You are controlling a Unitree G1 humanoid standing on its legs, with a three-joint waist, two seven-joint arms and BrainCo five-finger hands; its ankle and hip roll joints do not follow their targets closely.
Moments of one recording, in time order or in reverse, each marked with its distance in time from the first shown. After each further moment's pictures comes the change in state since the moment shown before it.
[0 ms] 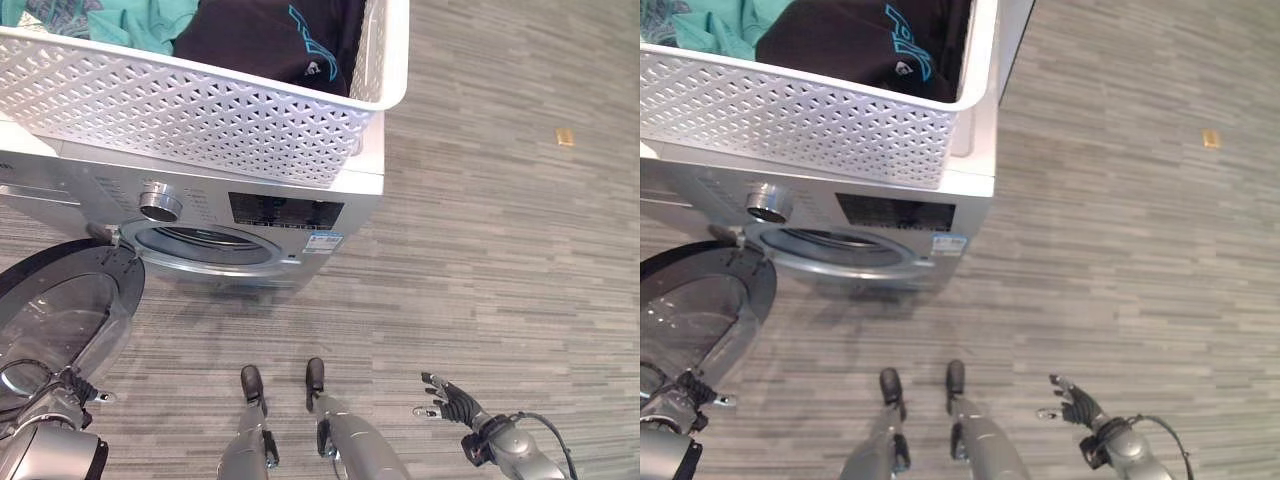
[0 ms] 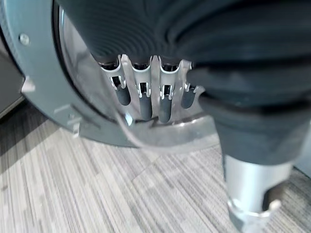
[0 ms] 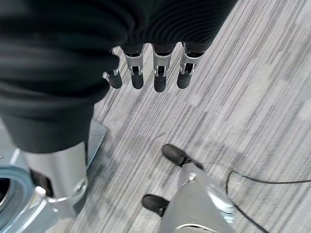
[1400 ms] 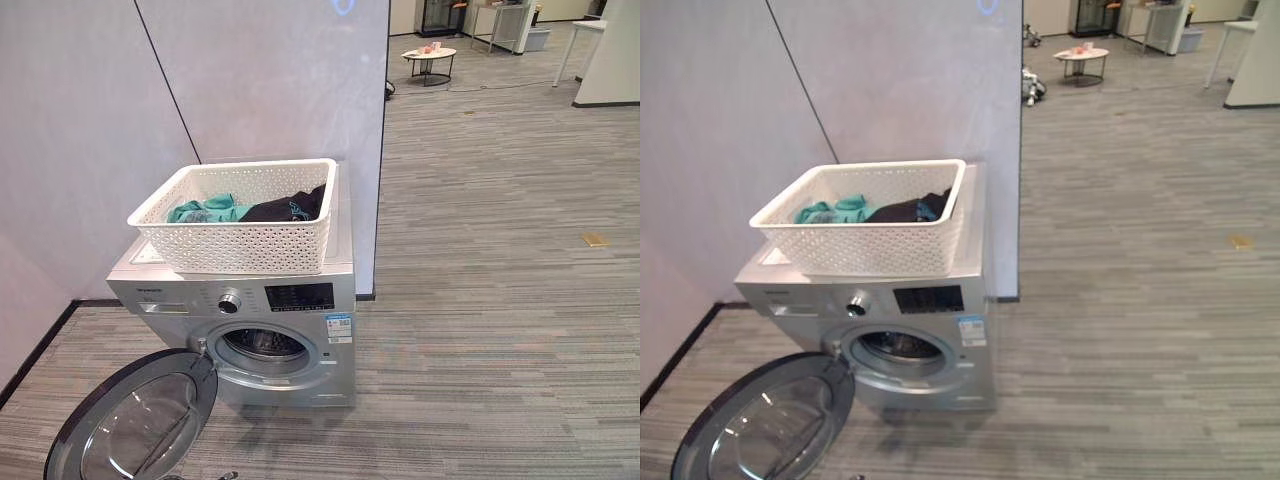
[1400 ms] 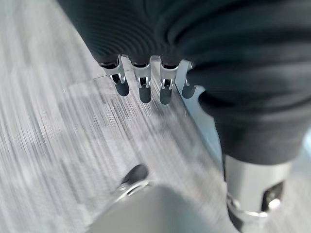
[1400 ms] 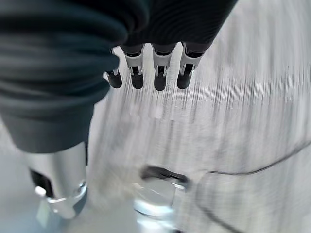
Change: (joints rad) left arm 0.400 -0.568 -0.188 -0.150 -0.222 -0.046 -0.094; right arm 0.005 0.164 -0.137 0.729 -0.159 0.082 -0.129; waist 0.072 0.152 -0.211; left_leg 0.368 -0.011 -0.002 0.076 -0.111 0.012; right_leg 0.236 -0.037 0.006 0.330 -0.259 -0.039
